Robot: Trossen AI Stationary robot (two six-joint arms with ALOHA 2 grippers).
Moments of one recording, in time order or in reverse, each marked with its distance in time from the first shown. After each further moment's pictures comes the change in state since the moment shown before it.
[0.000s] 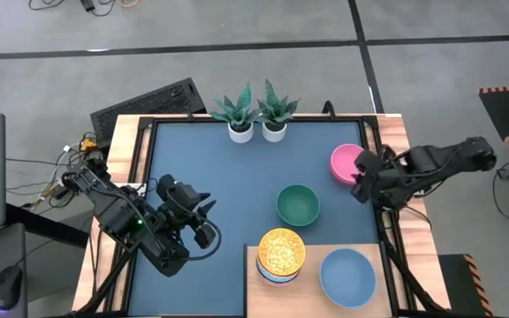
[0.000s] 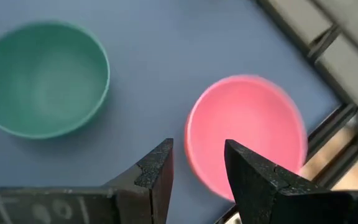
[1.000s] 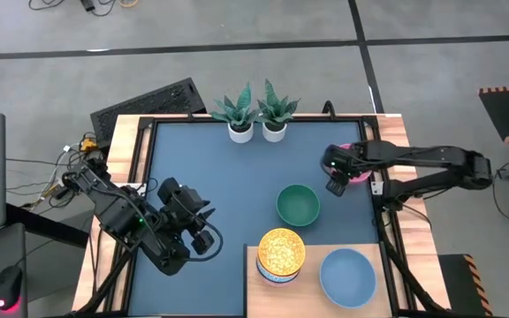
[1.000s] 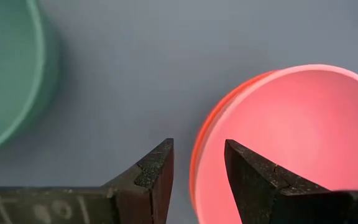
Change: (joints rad) left arm 0.006 0.000 0.000 -0.002 0.140 0.037; right arm -0.539 0.242 -0.223 0.414 -0.335 -0.518
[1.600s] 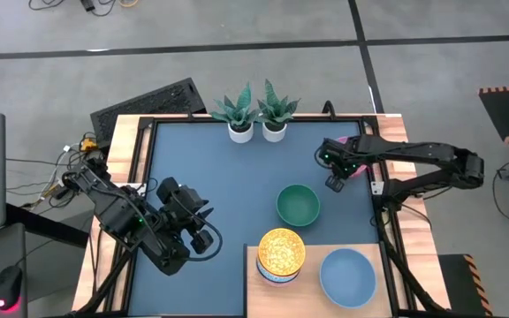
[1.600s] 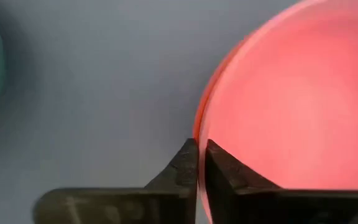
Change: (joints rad) left arm 0.000 0.000 0.000 -0.023 0.003 -0.008; right arm -0.123 0.105 0.000 -0.008 -0.040 -0.084
